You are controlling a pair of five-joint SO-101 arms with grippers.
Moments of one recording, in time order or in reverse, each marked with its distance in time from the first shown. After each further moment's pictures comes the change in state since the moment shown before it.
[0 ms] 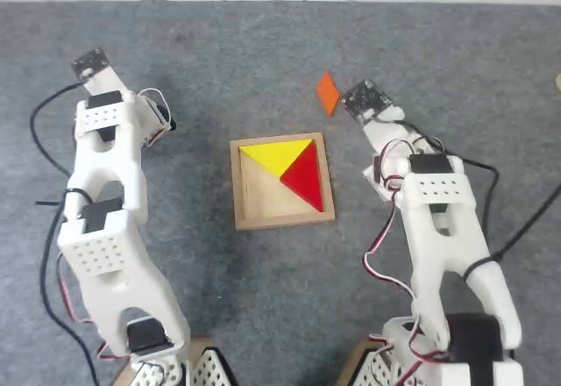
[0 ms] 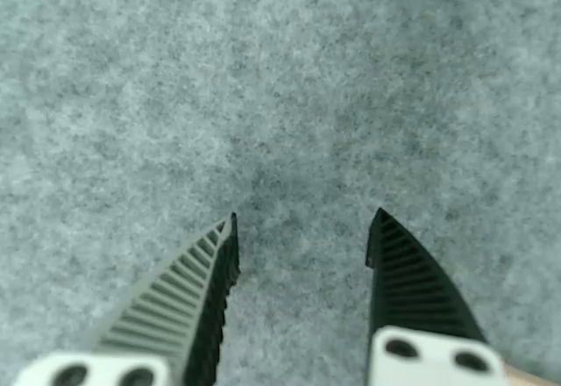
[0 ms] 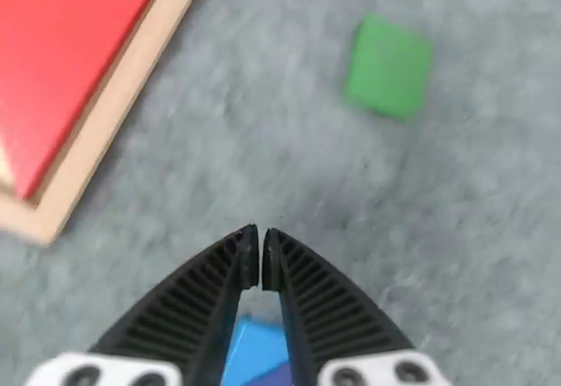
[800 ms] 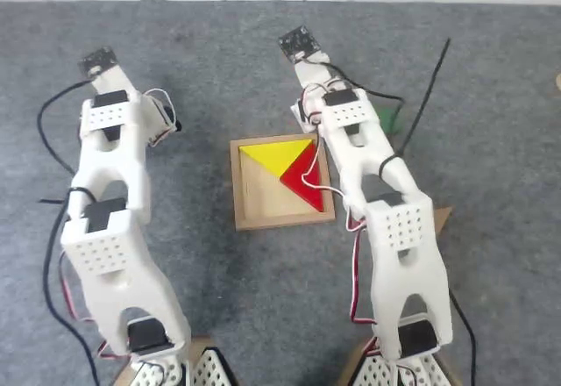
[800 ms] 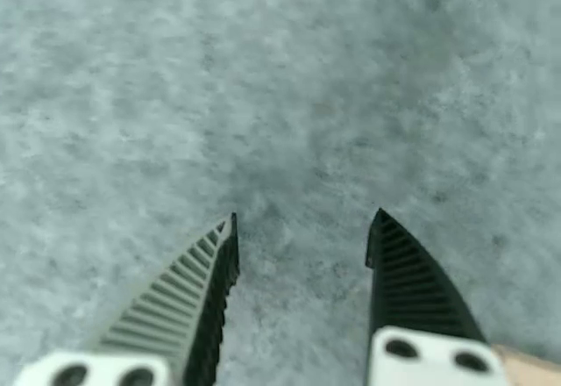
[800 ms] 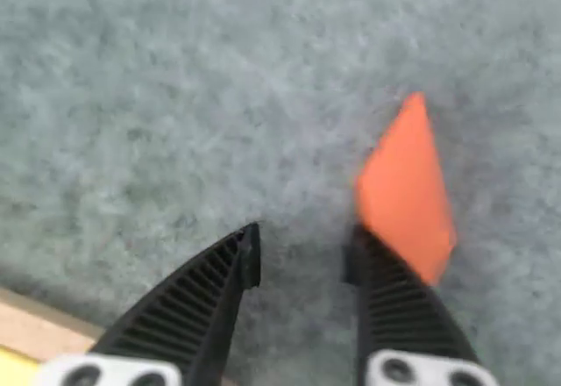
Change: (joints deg) left arm 1.5 0.0 0.7 0.0 -2.2; right arm -13.0 67.3 -71.5 1.1 -16.9
